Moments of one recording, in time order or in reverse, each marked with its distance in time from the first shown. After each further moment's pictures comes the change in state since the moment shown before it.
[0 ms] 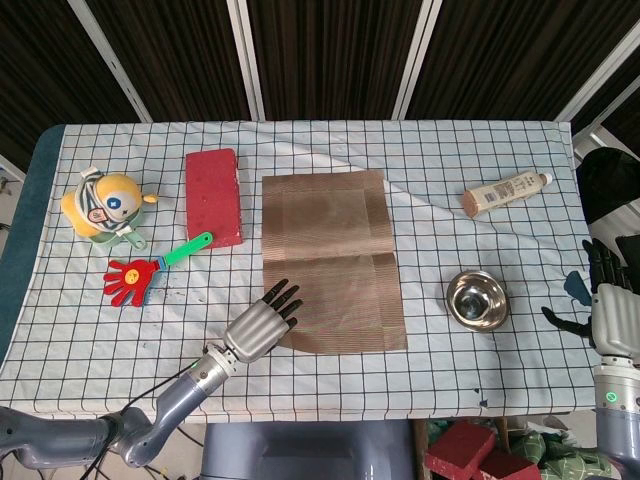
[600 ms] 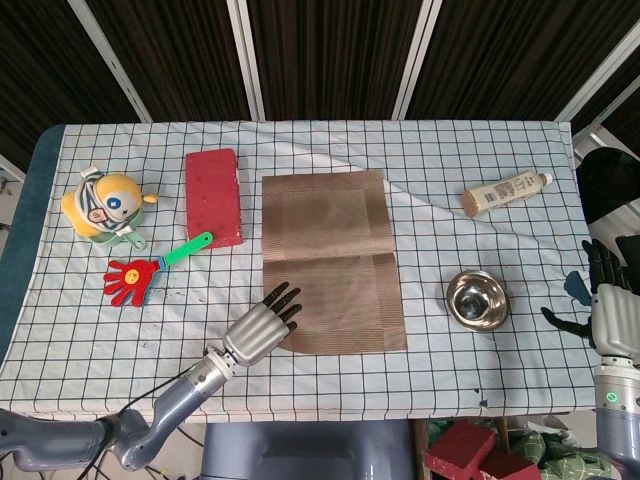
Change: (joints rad) left arm 0.009 0.016 0.006 -0.029 0.027 0.006 -0.011; right arm -0.002 0.003 0.002 -0.006 0.001 -0.005 0.007
